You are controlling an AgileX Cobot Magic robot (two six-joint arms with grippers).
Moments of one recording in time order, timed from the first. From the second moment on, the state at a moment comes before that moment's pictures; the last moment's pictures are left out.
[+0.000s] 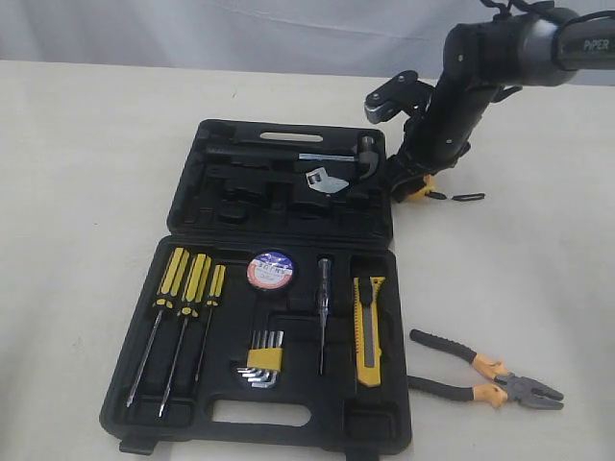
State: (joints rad) left arm -0.10 0.00 0.01 0.02 0.27 -0.18; right arm 0.16 2.23 -1.58 0.01 0.76 -0.49
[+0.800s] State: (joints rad) left arm -0.10 0.00 0.01 0.02 0.27 -0.18; right arm 0.15 2.33 -1.78 -0.02 0.97 -0.52
